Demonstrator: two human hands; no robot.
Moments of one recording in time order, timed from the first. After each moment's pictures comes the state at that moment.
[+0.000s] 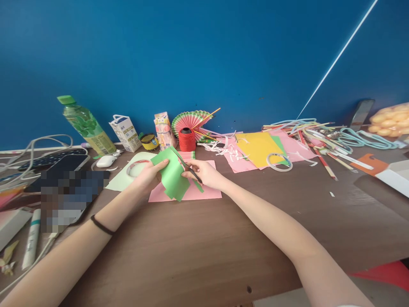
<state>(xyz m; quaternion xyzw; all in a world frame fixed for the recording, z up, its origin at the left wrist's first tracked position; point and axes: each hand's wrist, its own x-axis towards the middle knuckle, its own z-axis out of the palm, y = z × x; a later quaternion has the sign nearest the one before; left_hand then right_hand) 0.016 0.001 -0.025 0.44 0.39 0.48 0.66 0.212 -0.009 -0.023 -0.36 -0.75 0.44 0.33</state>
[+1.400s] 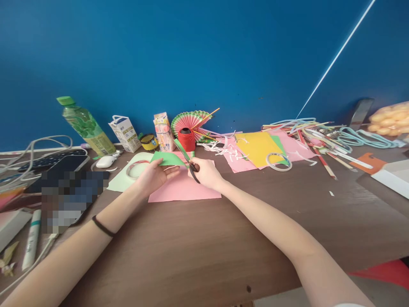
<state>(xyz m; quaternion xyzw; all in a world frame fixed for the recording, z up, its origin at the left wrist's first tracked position) 0.022 0.007 -0.026 0.30 0.35 0.49 0.74 0.211 -0.004 -0.034 -0.46 -0.75 0.30 0.37</state>
